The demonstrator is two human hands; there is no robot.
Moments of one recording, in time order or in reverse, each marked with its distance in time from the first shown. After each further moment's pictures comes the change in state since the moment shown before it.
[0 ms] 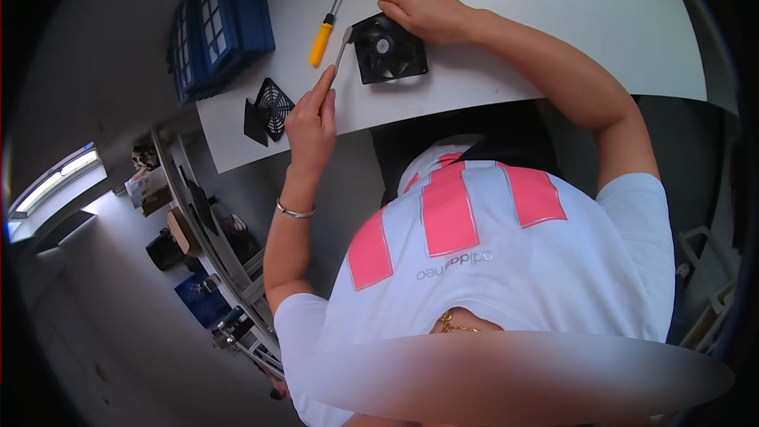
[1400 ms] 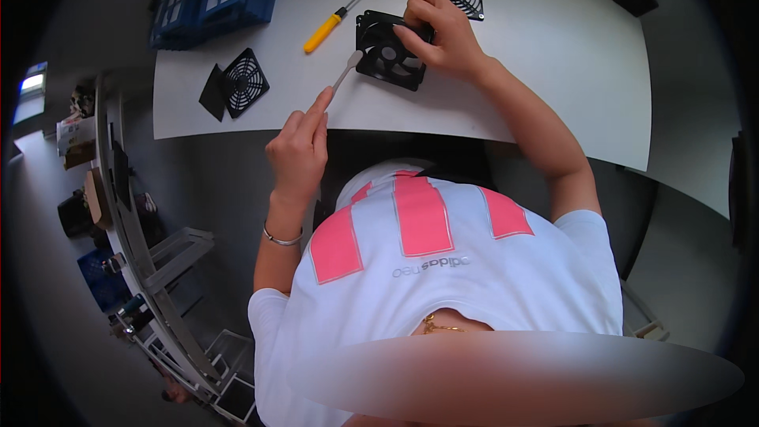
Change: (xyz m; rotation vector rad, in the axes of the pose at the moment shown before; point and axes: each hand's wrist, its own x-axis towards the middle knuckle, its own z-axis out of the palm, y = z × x) left_hand -0.052 0.040 -0.001 -0.027 0.127 -0.280; right_hand 0.007 -0.027 -0.024 0.185 0.102 -0.184
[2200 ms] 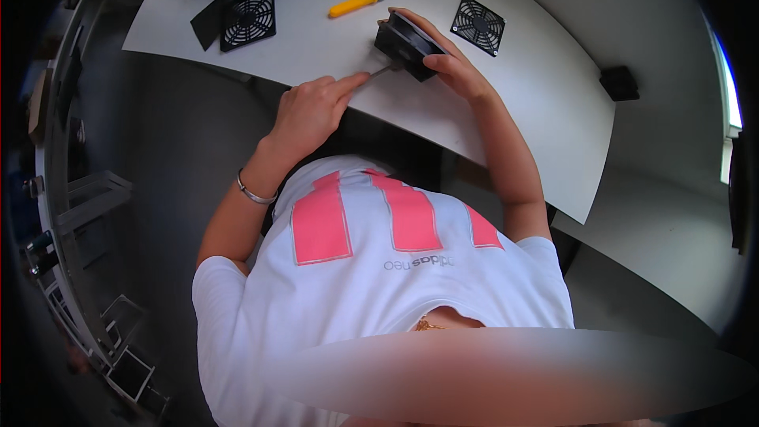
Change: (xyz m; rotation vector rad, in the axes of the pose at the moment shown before) left_hand -0.006 -0.003 0.028 -0.139 -0.097 0.021; right_hand -0.001 -0.003 0.012 0.762 -0.551 0.427
